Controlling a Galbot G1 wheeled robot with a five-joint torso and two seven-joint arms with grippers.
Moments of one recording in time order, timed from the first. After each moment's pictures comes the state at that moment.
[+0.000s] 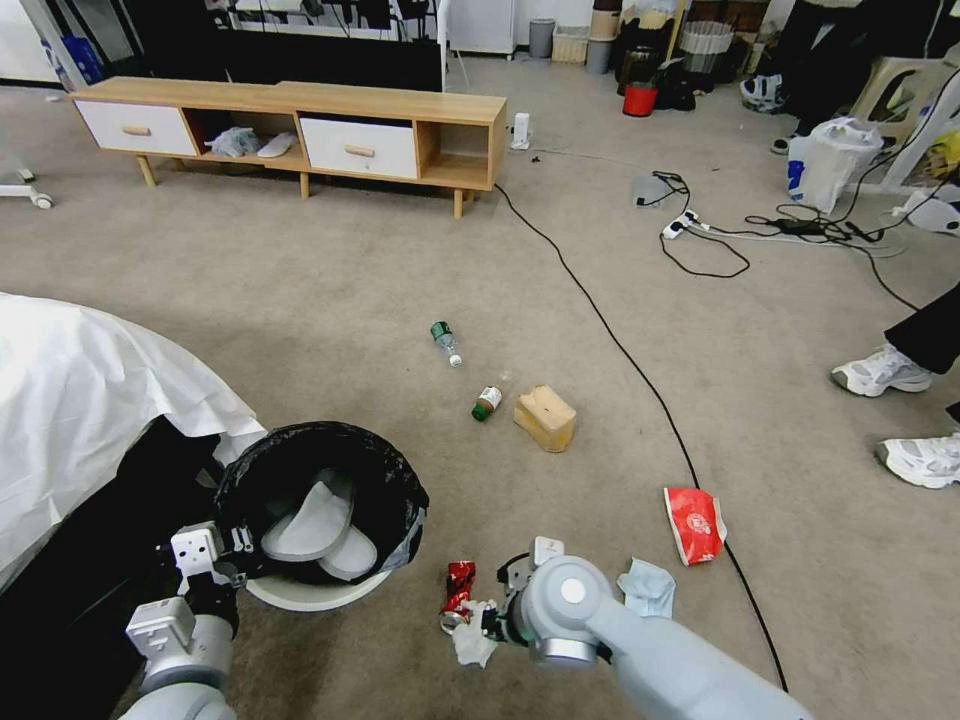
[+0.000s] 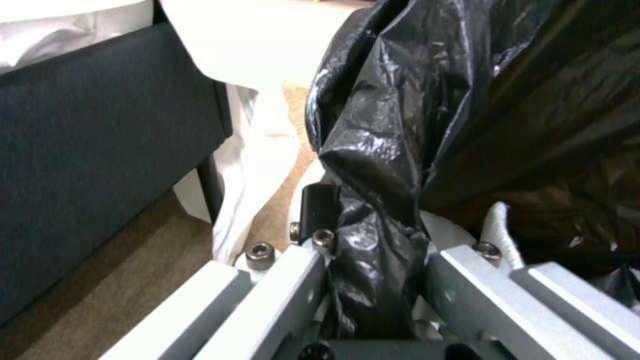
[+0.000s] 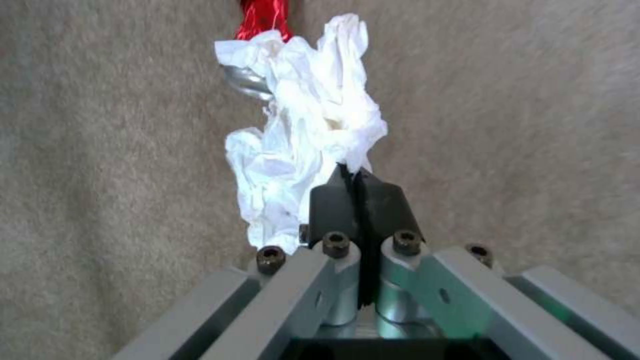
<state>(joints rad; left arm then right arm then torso) 1.70 -1.34 -0.69 -2.15 -0.34 0.17 -0.22 -0.87 1.07 -0.38 1.86 1.86 -0.50 1.22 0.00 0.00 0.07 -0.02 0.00</state>
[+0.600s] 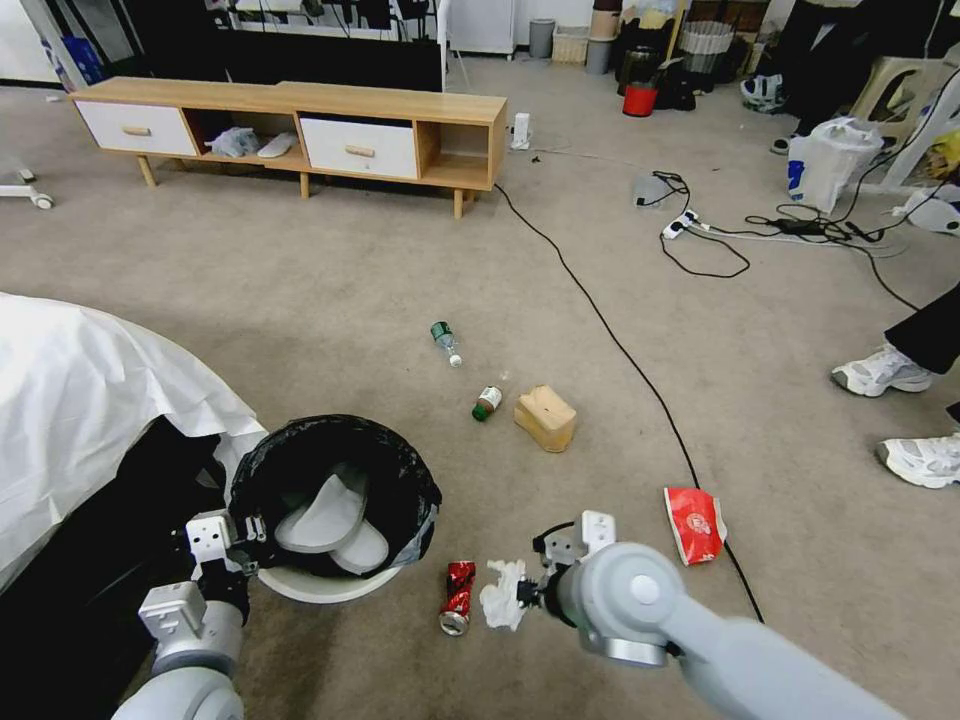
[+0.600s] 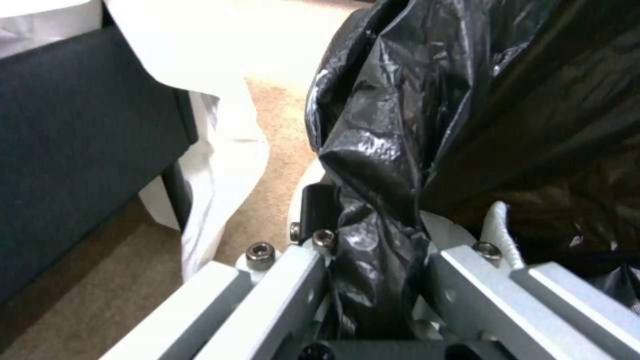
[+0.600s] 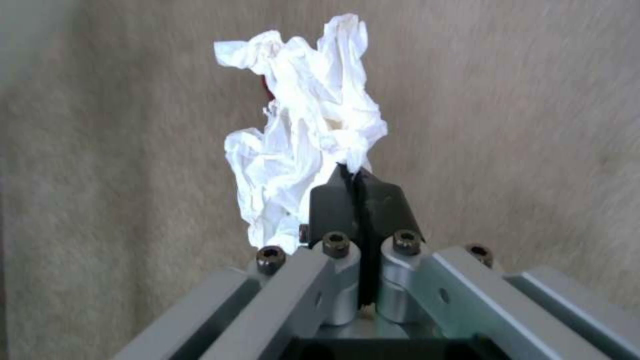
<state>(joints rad) 1.65 -1.28 -0.63 -2.14 -0.40 0.20 -0.24 -0.90 0.88 -0.24 2.14 1.84 -0.49 1.18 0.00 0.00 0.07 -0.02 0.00</state>
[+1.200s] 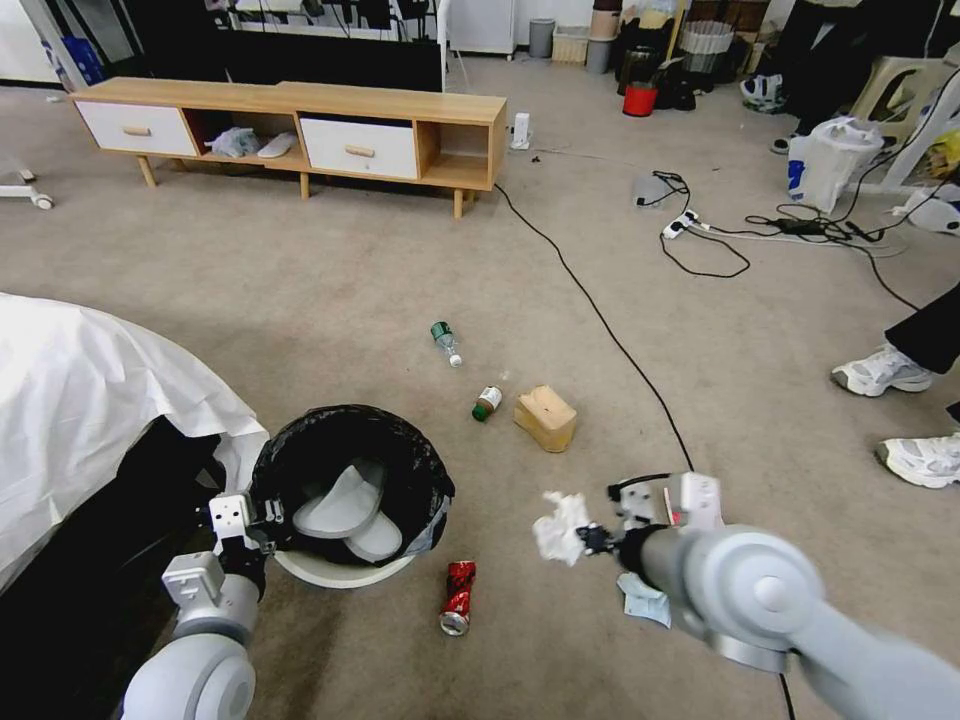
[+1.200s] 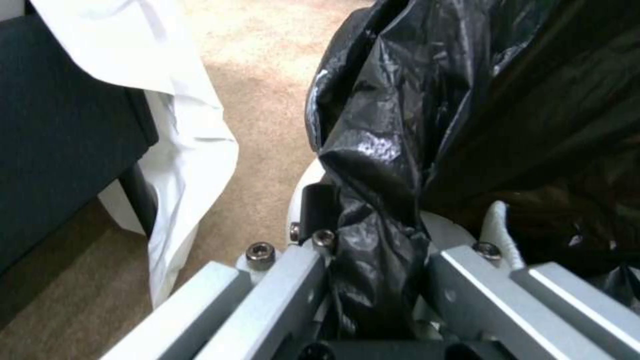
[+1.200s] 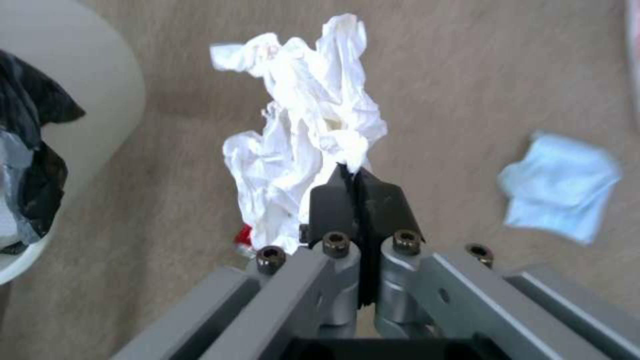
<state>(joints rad) 1.56 -1.18 -0.57 -2.09 -0.47 0.24 -0.28 -1.10 0.64 0.11 2.35 1.78 -0.50 1.04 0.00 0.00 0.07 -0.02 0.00</state>
